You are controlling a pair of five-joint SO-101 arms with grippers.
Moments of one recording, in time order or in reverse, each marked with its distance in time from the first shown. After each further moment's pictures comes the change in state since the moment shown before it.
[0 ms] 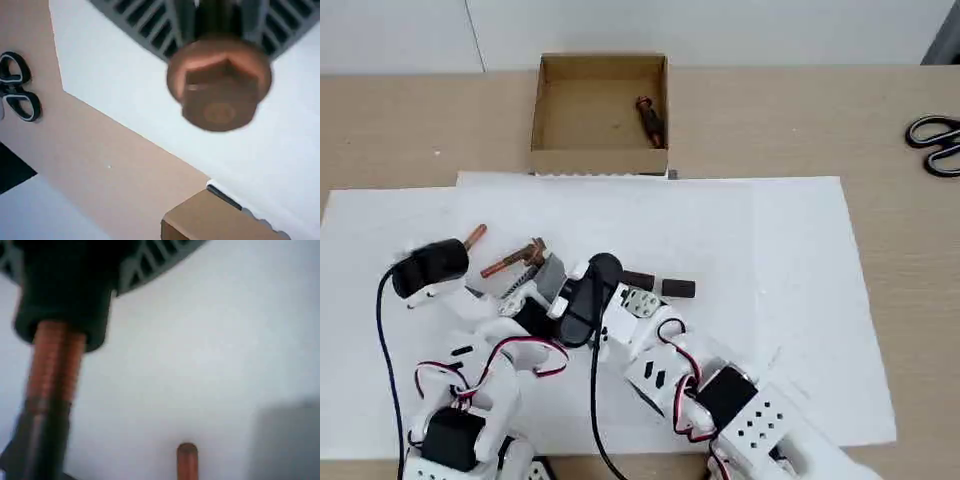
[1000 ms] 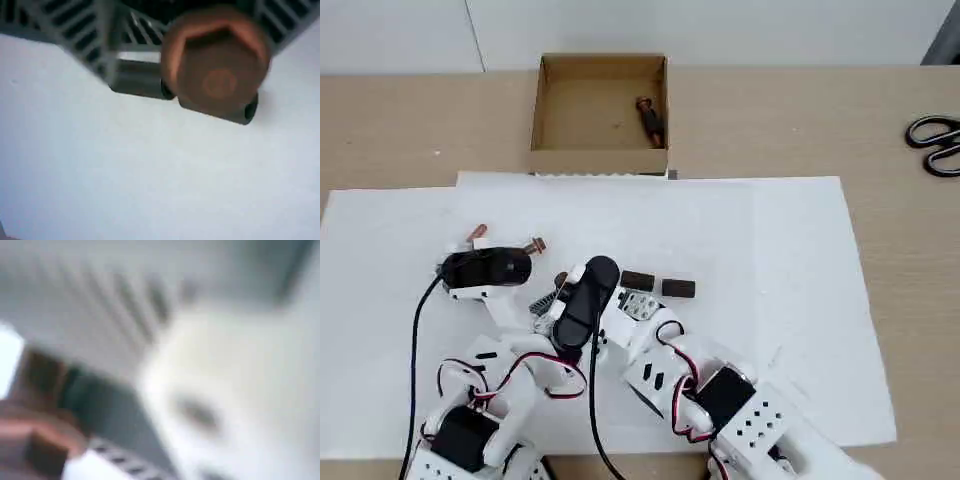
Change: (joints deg) left arm 9.6 -0.4 3.3 4.7 -13.3; right arm -0.9 0.2 0.3 0.1 -0.1
